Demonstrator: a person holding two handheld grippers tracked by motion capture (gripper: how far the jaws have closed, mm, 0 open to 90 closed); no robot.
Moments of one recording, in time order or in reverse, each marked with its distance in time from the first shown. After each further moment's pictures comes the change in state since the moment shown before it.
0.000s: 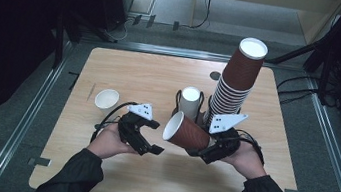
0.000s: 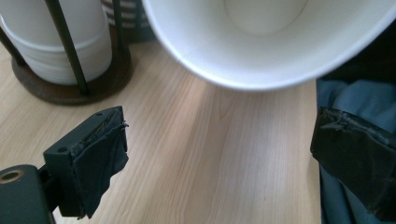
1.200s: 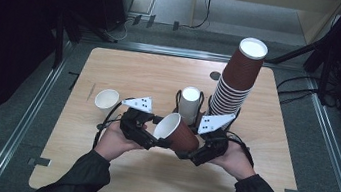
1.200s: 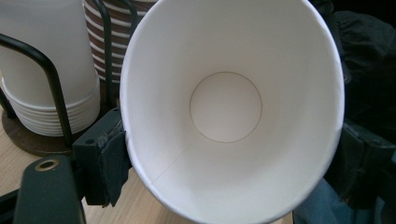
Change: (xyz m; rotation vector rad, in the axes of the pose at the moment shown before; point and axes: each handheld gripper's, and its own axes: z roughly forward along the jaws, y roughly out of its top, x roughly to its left) left arm -0.007 0.013 -0.007 -0.176 -0.049 -0.048; right arm 0.005 0.004 0.026 0.005 0.065 0.056
